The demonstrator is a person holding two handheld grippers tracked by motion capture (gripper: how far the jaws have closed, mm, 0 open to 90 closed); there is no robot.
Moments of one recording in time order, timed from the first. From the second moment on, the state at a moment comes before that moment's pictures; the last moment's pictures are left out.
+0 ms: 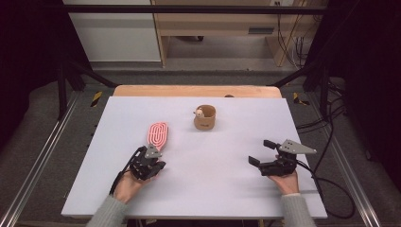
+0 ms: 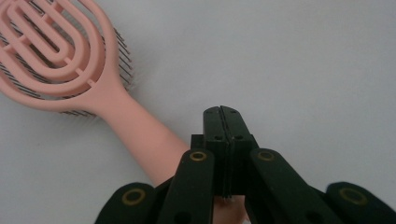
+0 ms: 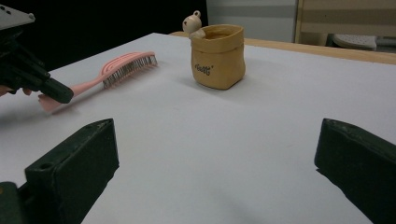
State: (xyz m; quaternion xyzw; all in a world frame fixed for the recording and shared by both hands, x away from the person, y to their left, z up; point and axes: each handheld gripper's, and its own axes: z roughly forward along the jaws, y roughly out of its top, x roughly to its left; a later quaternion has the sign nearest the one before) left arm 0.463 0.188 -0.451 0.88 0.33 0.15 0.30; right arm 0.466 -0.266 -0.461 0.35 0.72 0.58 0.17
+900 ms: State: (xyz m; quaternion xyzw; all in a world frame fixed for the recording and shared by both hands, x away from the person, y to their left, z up) left arm 0.461 0.216 -0.451 0.87 0.36 0.16 0.28; right arm 0.466 -0.265 -0.461 0.35 0.72 0.58 0.17
